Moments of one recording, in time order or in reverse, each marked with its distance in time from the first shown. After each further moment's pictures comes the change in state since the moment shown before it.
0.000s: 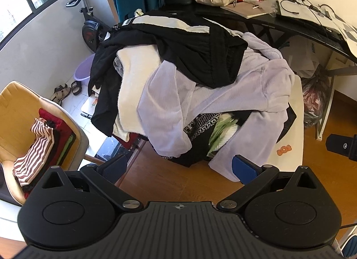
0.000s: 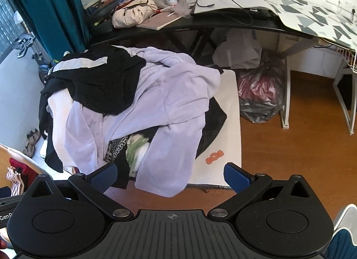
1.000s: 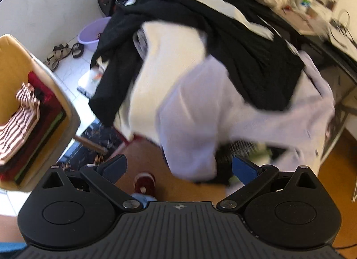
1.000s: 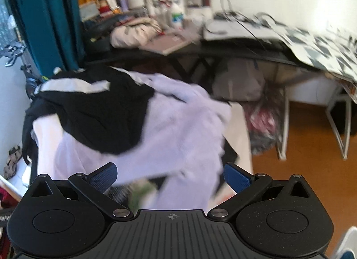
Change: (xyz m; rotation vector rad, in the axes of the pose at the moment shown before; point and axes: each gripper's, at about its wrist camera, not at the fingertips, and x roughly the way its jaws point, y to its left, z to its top) left arm 0.134 0.127 0.073 -0.242 0.102 -0.055; right arm 0.089 0.091 0.055 -0.049 -0.164 -0.093
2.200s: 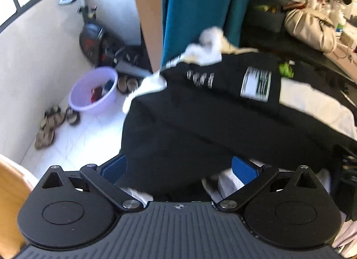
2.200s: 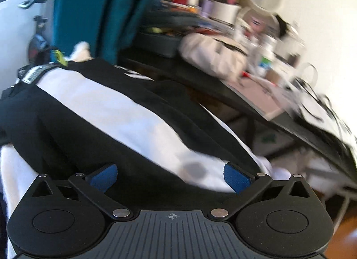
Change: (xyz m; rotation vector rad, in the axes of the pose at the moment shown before) left arm 0.141 0.135 0.284 0.231 -0.141 0.017; right arm 0.283 0.272 0.108 -0.377 -0.061 -0.115
